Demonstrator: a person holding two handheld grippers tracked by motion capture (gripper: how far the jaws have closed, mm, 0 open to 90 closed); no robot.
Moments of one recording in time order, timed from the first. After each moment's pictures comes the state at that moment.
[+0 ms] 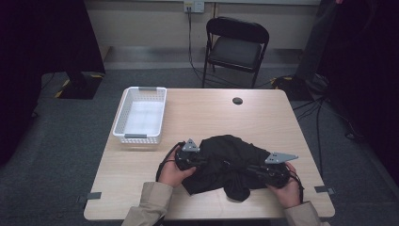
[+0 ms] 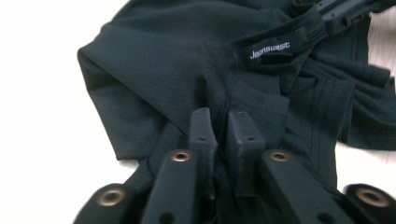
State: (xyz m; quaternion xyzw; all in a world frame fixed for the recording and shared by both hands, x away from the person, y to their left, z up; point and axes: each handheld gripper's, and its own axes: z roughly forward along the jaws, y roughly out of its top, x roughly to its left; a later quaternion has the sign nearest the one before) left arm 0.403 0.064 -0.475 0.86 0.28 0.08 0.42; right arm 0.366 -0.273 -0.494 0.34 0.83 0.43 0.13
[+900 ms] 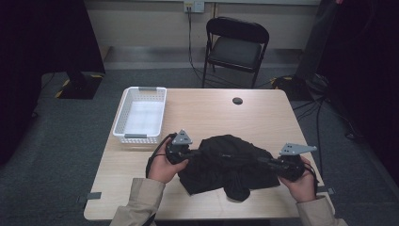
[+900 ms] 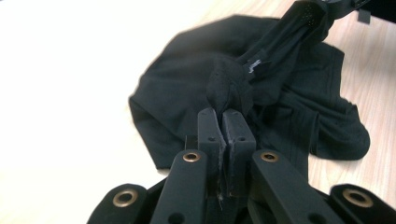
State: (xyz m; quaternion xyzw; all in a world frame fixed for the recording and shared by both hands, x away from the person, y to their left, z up) left arm 0.391 0.089 -0.415 0.85 0.26 0.12 0.44; right arm 0.361 -0.296 -0.437 0.34 0.81 0.45 0.14
